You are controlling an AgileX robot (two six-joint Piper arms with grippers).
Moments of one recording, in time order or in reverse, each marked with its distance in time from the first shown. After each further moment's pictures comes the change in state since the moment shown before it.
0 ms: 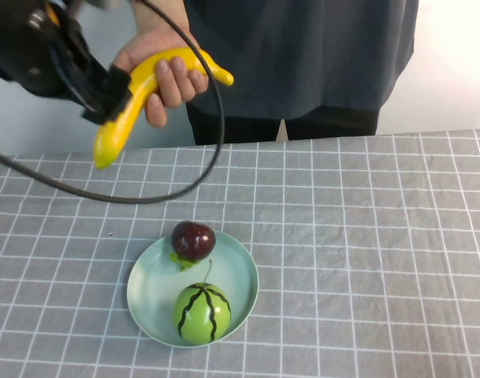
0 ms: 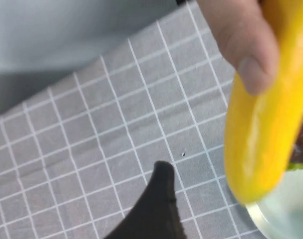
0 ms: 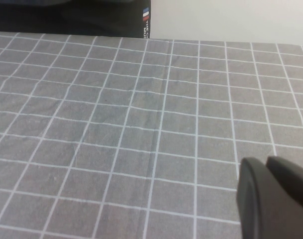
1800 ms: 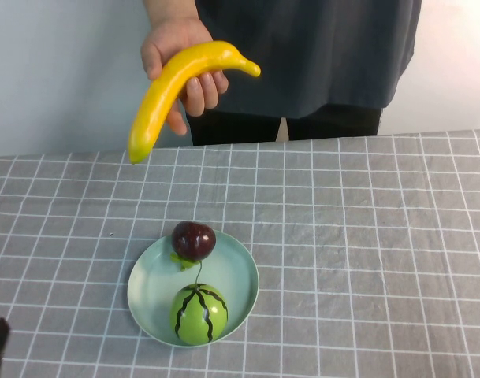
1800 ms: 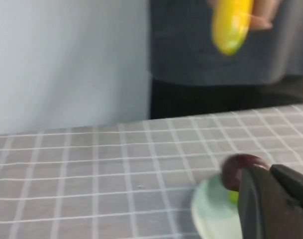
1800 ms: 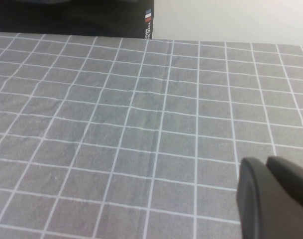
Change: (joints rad) right arm 0.000 0.000 0.000 -0.007 0.000 0.000; left arm 0.148 -1.530 1.662 -0.178 -1.028 -0.175
